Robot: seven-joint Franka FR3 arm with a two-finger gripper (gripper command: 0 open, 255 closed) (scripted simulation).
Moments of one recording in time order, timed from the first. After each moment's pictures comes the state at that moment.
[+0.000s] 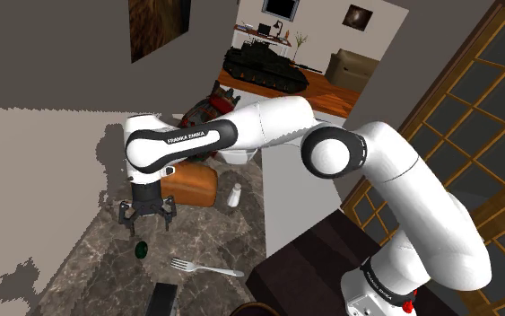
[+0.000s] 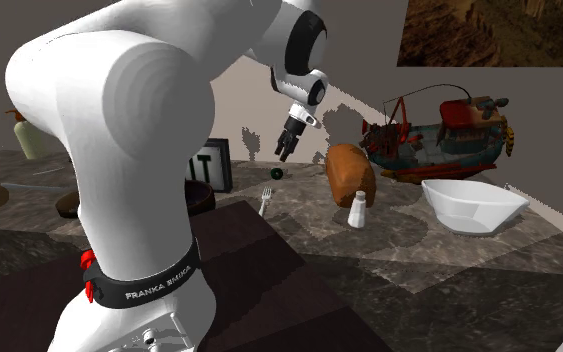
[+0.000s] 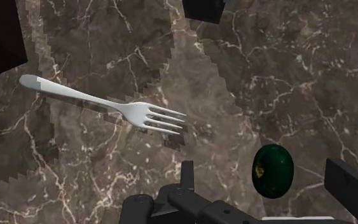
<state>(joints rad) 0.41 1.11 0.35 -1.09 0.05 1.81 0.98</state>
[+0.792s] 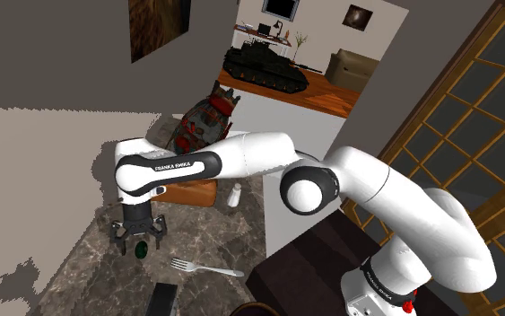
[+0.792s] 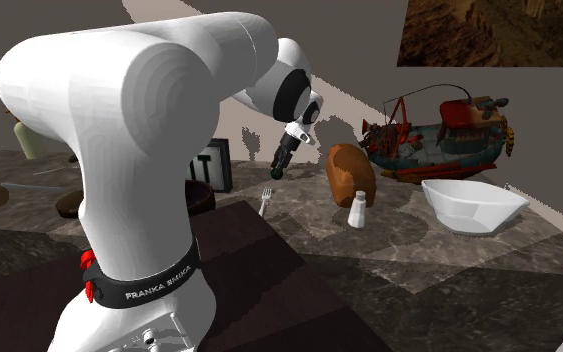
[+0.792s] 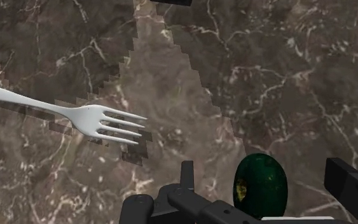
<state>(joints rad) 0.49 1.39 0.34 -0.74 0.05 1.74 1.02</state>
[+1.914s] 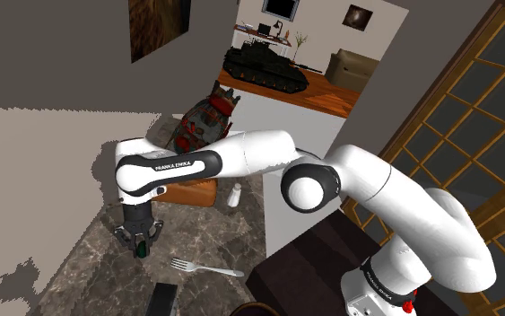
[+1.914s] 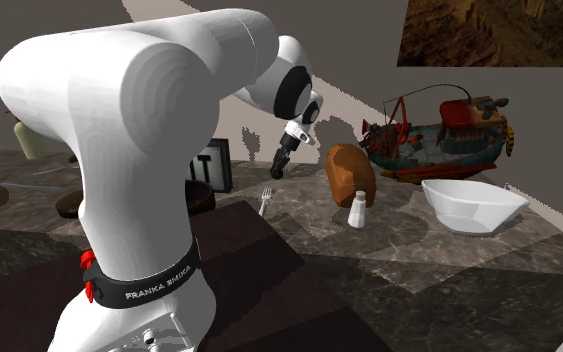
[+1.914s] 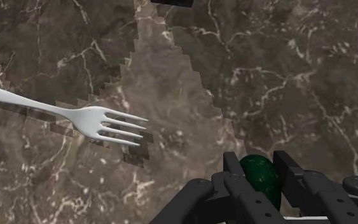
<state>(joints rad) 0.49 1.37 0.34 -0.78 0.05 1.75 1.02</state>
